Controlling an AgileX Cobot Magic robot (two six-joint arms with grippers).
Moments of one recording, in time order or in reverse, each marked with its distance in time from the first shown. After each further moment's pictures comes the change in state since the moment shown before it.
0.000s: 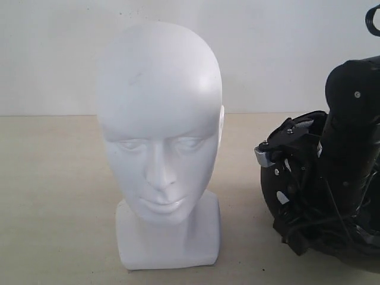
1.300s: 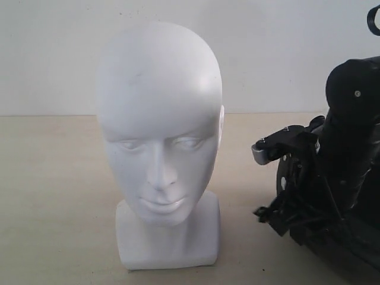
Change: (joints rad) left arm 0.000 0.000 0.000 0.000 0.000 0.000; right arm 0.000 0.000 0.000 0.039 -0.042 -0.041
